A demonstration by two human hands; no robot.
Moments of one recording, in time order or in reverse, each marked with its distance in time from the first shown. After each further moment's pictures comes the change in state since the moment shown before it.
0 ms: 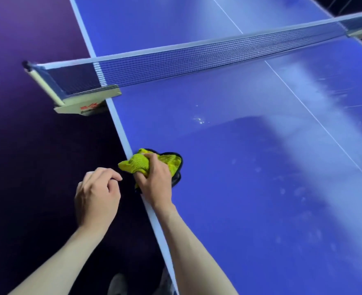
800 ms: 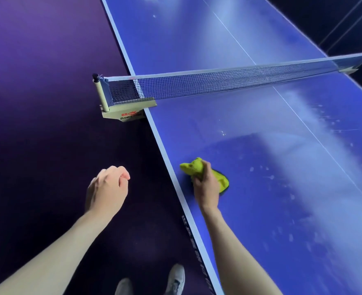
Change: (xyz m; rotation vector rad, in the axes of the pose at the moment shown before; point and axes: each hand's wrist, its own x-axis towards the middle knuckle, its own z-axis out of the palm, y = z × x) left_hand 0.023 -0.089 -0.084 0.003 -0.209 -0.040; right_hand -0.037 -0.027 -0.027 -0.111 0.136 0.321
